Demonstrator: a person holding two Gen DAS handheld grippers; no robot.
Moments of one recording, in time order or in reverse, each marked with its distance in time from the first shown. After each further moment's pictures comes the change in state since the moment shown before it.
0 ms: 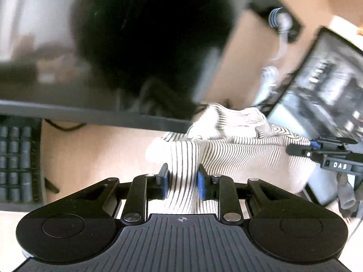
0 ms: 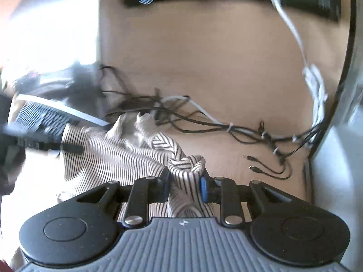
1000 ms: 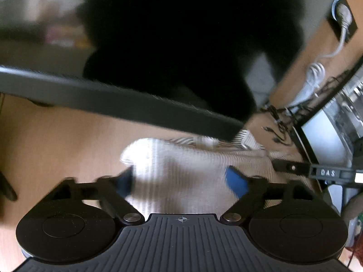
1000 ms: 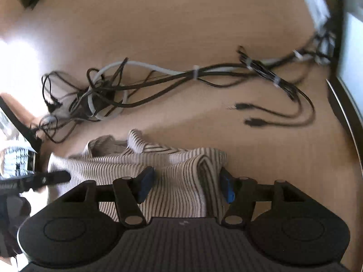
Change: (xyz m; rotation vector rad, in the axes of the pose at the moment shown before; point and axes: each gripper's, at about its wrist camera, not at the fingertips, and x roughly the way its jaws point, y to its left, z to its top) left arm 0.133 0.025 0.020 -0.185 0.101 0.107; right arm 0.157 -0.085 -0.013 0.396 0.199 0.074
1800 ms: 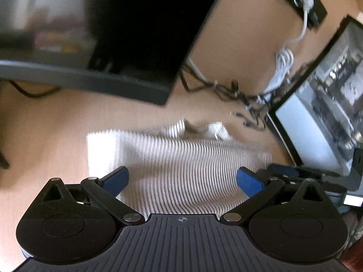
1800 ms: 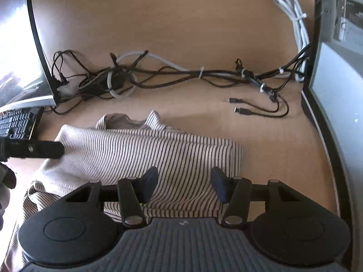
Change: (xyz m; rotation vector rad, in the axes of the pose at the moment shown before) left arm -0.033 -0.046 -0.030 0.064 -0.019 -0.038; right arm -0.061 0.026 -0.060 -0.112 -0.110 -0.111
